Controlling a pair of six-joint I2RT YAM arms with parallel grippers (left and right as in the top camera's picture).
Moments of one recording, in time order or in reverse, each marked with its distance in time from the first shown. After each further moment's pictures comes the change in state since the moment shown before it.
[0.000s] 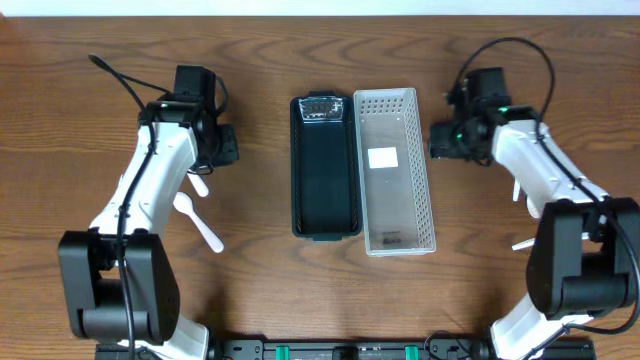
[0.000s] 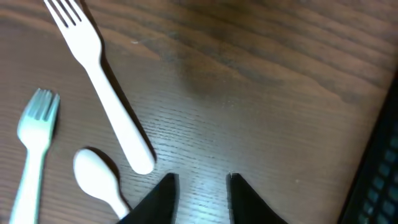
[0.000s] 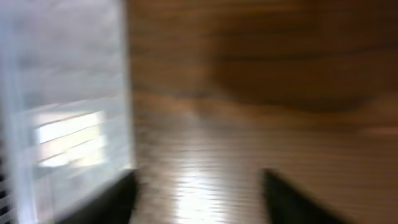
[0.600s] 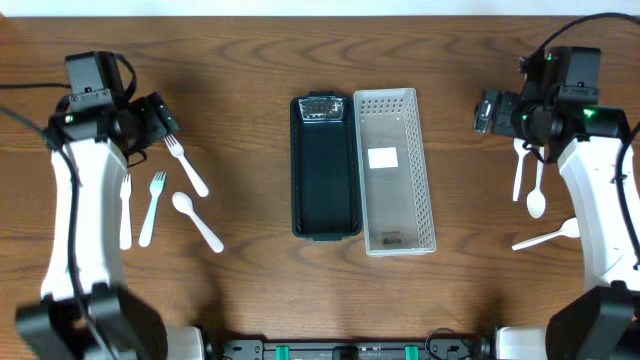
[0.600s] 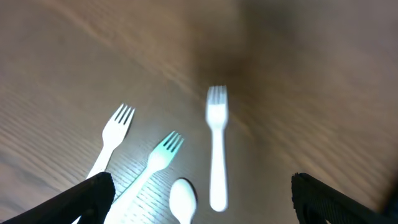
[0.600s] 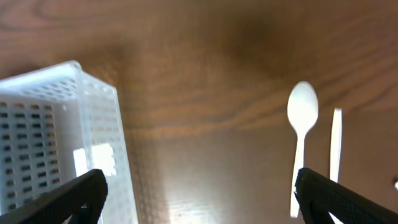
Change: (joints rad) left arm 0.280 -0.102 0.087 0.006 -0.042 -0.089; right arm -0.145 -0.264 0.098 -0.161 0.005 0.031
